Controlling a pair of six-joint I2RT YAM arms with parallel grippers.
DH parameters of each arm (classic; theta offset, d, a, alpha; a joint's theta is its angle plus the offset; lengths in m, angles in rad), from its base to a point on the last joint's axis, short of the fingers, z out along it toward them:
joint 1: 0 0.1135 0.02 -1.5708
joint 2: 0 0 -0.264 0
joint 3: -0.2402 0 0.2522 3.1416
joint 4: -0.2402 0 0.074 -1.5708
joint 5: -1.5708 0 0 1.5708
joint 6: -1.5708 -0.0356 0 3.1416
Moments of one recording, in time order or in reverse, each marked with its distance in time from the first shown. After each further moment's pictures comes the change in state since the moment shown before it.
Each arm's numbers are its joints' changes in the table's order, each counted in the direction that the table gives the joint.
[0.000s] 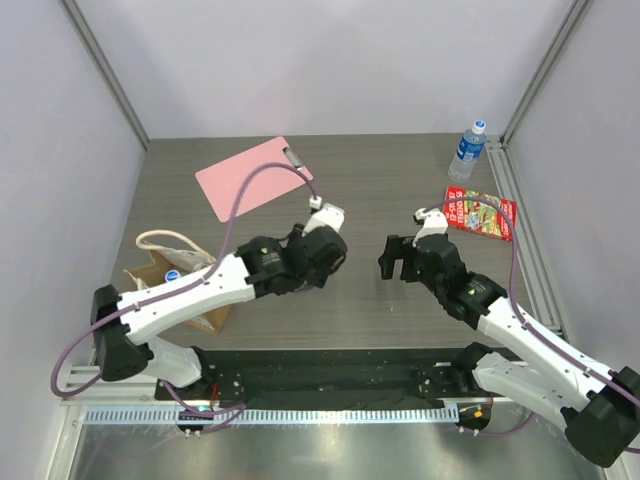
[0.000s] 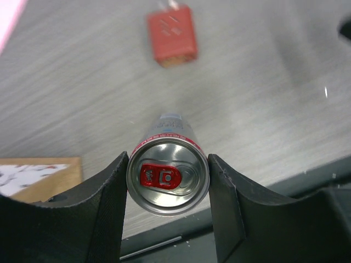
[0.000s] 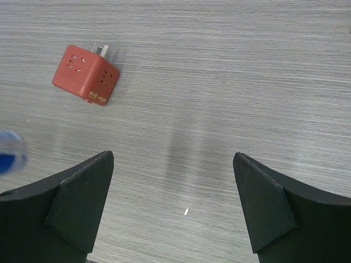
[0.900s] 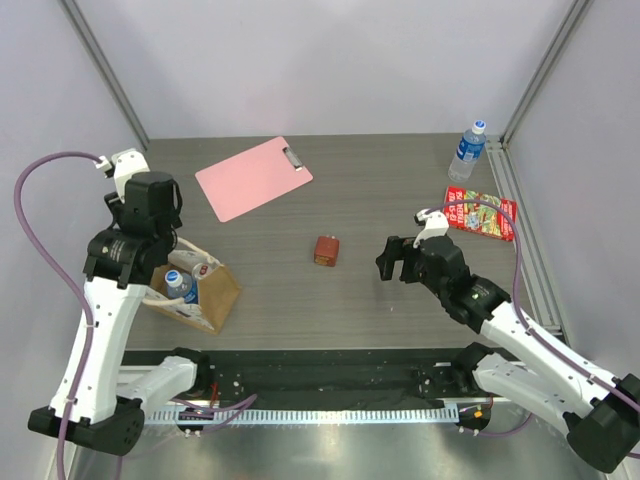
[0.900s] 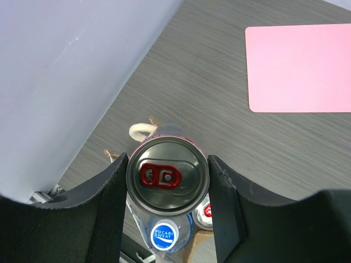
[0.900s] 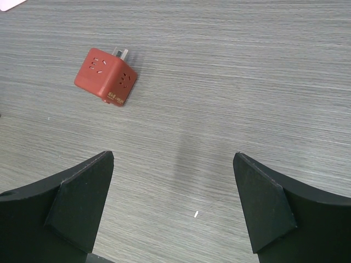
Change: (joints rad) left arm 0.864 -0.421 -0.100 -0.159 0.212 -0.106; right arm 0.000 -0.038 0.020 0.035 0.052 0.005
